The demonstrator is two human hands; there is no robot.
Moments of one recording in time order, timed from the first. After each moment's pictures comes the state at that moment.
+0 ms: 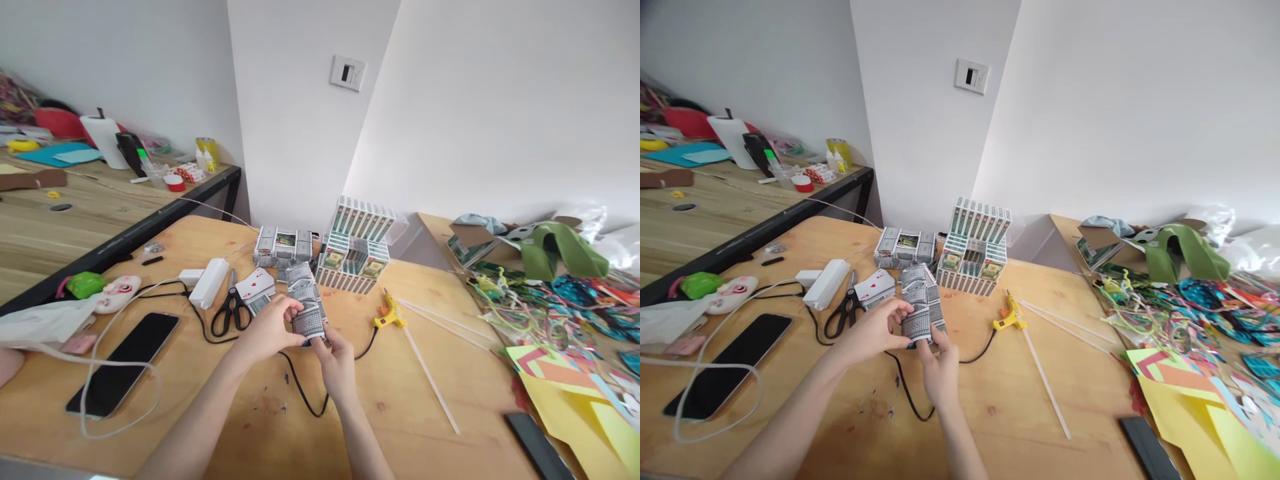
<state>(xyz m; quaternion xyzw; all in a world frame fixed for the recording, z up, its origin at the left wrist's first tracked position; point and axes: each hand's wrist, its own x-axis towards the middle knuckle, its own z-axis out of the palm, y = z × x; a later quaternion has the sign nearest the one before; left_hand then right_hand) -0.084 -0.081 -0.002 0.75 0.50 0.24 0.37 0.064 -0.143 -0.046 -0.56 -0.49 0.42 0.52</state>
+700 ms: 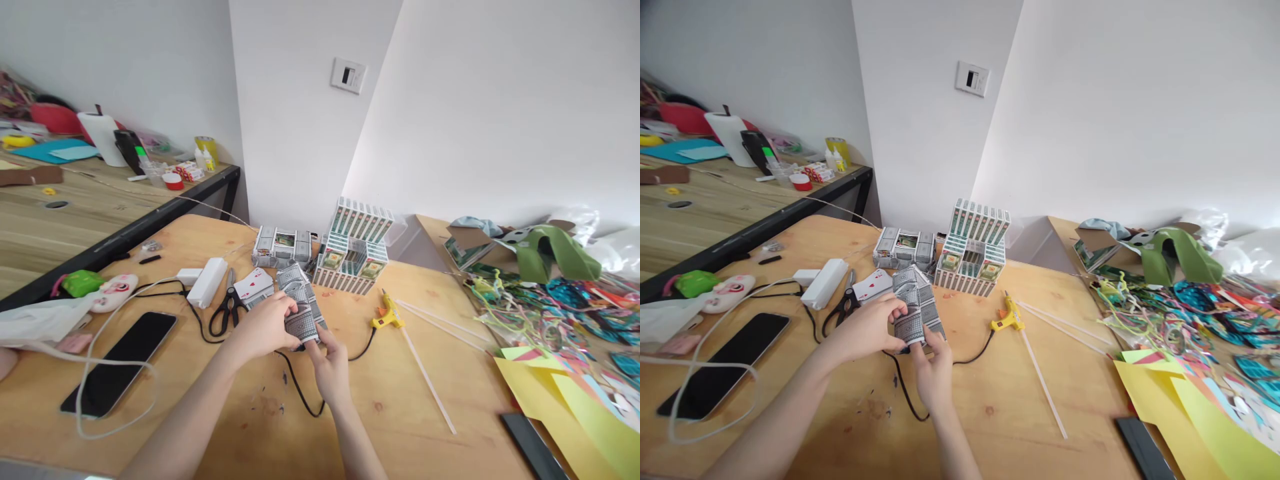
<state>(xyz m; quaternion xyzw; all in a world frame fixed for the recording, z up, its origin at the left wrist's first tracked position) -0.085 -0.079 0.022 0.81 0.51 0.13 0.27 0.058 -0.144 -0.049 -0.56 -0.51 0.40 0.52</state>
